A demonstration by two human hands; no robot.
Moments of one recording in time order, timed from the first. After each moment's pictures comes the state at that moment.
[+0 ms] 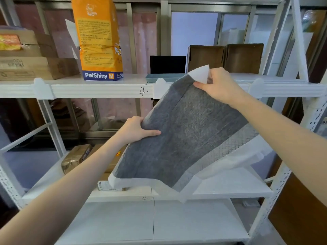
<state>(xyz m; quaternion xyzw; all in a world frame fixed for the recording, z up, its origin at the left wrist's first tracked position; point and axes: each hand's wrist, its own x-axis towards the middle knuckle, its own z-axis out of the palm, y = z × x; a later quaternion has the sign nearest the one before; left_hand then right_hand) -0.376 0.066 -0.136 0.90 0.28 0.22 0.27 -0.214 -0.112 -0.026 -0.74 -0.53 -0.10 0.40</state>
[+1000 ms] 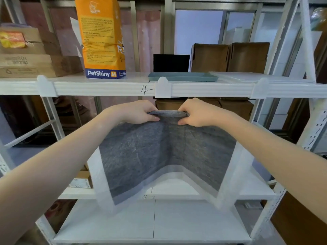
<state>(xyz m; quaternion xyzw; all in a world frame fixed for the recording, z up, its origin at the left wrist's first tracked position) -0.378 0.052 -0.068 0.98 0.15 0.05 0.11 -0.238 -0.089 -0.066 -0.77 -0.63 -0.01 0.11</state>
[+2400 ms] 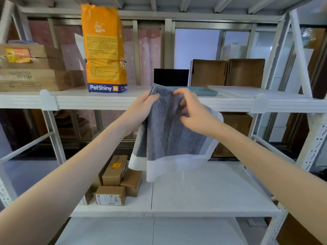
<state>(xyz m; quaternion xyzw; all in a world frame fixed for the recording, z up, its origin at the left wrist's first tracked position) -0.366 0.038 -0.053 0.77 0.14 0.38 0.48 -0.239 -0.078 -0.057 -0.68 -0.62 -0.05 0.38</state>
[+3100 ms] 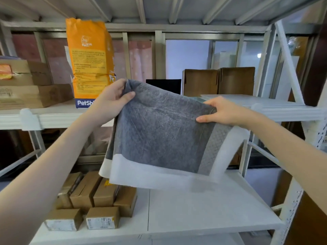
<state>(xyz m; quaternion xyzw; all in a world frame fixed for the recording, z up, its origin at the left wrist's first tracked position) -0.376 0.094 -0.003 0.84 0.08 0.41 0.36 -0.166 -0.109 -0.002 -0.76 -0.57 0.04 0.32</state>
